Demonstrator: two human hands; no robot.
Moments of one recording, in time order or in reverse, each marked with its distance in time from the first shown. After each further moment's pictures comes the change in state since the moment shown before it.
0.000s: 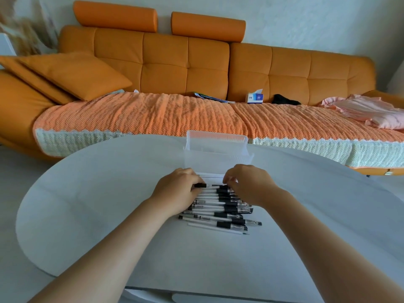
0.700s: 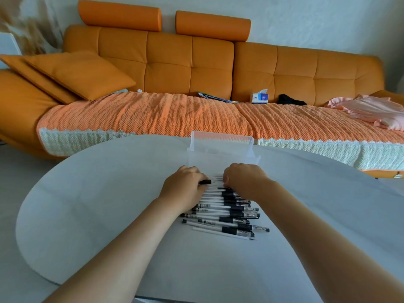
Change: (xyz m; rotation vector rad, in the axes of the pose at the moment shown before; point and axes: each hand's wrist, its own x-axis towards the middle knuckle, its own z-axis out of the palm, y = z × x) left_hand 0.019 -0.006 0.013 0.028 0.039 -0.046; right_hand 0.039 -0.009 0.009 -0.300 -0.100 -0.075
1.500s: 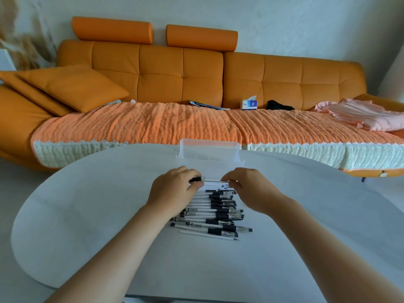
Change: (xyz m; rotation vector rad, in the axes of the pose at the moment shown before) left_hand -0.014 0.025 -0.025 -0.014 0.175 0.021; right_hand -0.068 0.029 -0.009 0.559 0.233 -0.025
